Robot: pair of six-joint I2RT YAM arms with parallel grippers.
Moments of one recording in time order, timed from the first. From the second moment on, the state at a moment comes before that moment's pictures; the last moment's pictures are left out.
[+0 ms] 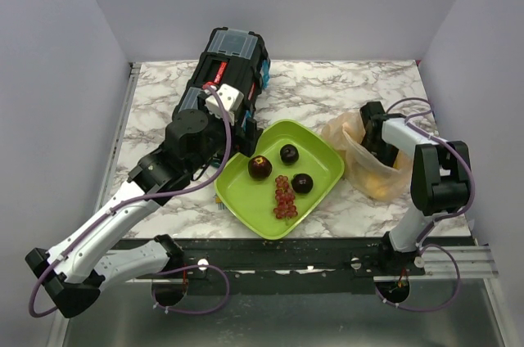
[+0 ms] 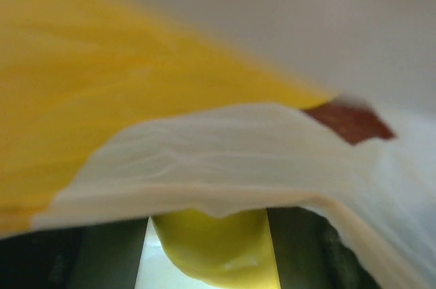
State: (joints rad) left arm -0.76 0.97 1.10 -0.33 -0.14 -0.09; right arm 0.10 1.73 1.08 -0.82 0.34 0.57
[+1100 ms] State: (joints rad) left arm -0.77 0.99 1.10 -0.33 -0.15 -0.08; right arm 0.10 1.11 1.00 -0.47 0.34 0.51
